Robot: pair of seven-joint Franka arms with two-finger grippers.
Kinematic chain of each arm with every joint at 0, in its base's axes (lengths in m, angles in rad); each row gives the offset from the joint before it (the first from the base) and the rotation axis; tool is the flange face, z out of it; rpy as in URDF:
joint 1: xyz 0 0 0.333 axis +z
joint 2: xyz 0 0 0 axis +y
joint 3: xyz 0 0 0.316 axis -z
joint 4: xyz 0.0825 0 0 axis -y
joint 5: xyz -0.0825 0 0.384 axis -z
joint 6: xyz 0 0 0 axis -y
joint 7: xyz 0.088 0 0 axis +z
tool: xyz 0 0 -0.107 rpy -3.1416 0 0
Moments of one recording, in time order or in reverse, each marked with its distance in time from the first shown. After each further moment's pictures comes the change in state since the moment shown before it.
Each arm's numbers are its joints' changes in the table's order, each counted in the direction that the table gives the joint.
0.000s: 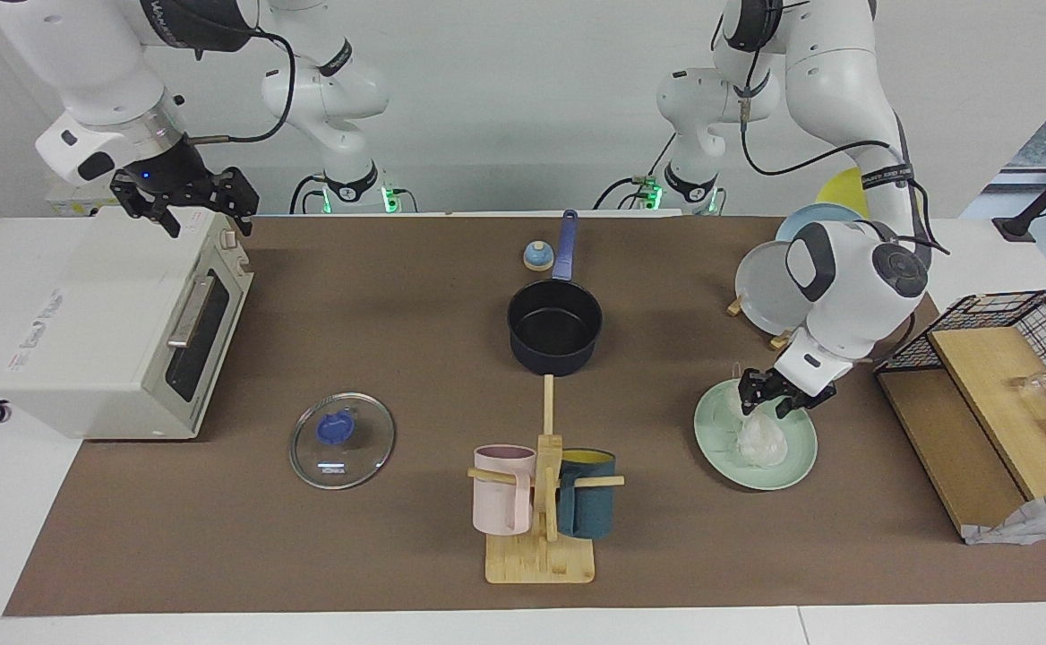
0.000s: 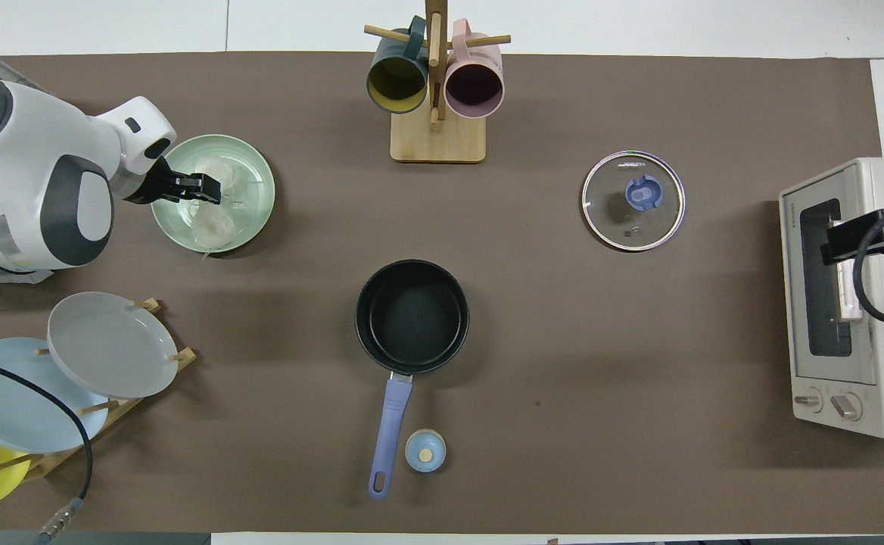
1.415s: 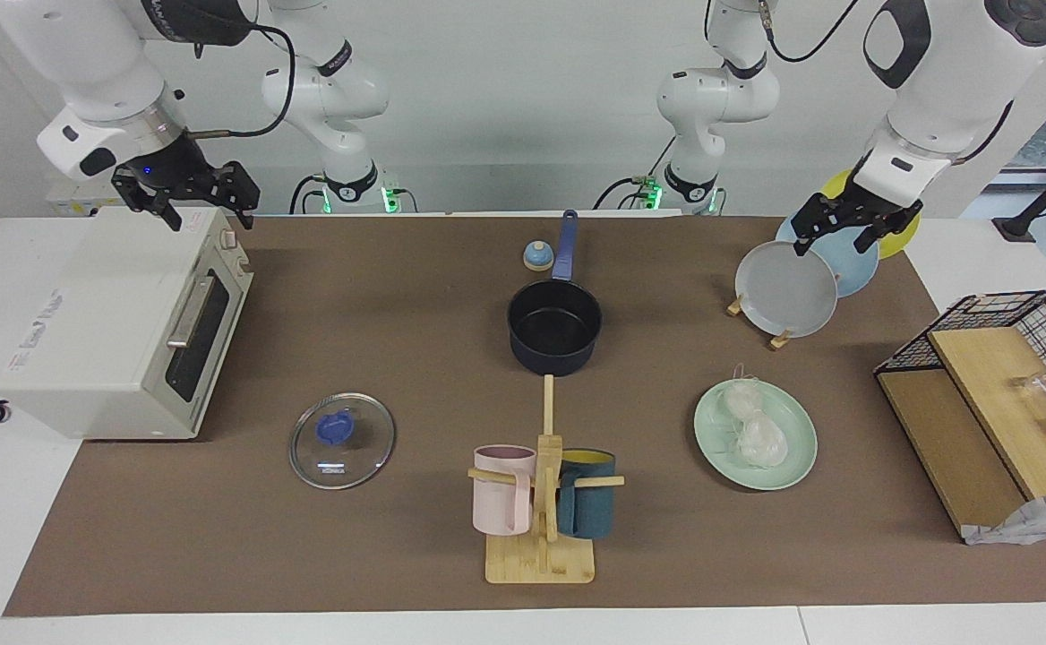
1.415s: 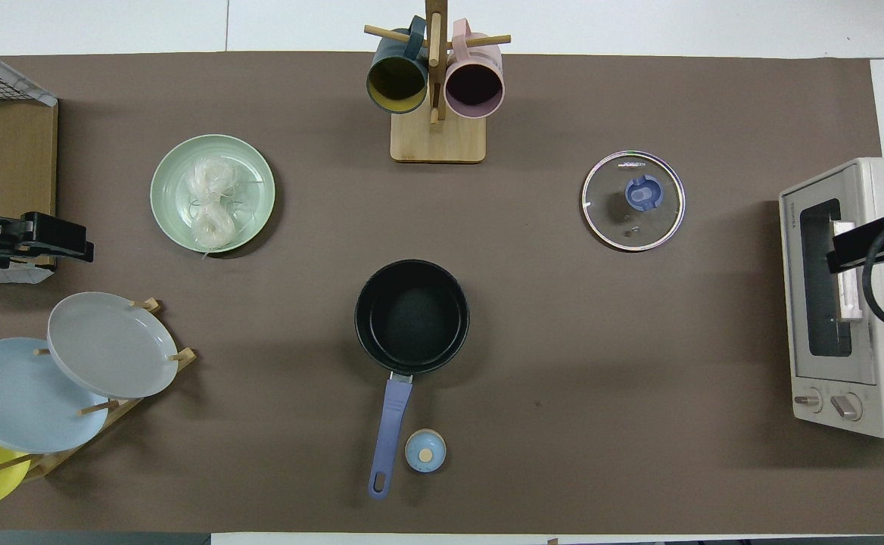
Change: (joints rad) left arm 0.013 -0.423 -0.021 0.052 -0.103 -0.558 0.172; right arm -0.066 -0.007 -0.057 0.008 0.000 -0.034 0.000
